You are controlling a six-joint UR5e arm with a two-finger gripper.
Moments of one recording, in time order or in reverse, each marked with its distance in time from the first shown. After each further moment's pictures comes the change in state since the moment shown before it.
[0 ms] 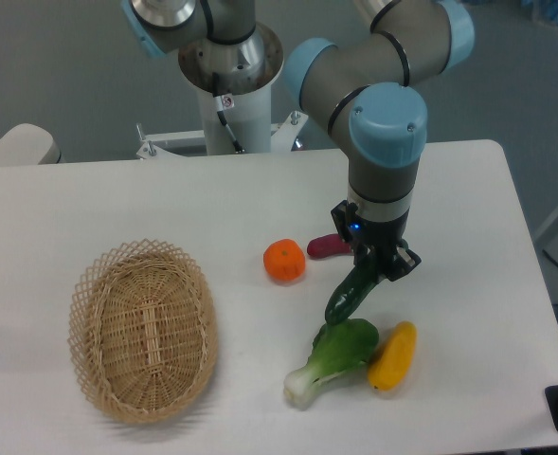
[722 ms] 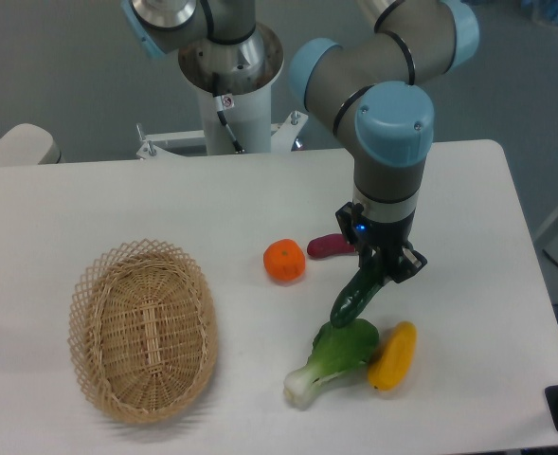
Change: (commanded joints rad) arm 0.009 -0.009 0.011 0.005 0.000 0.003
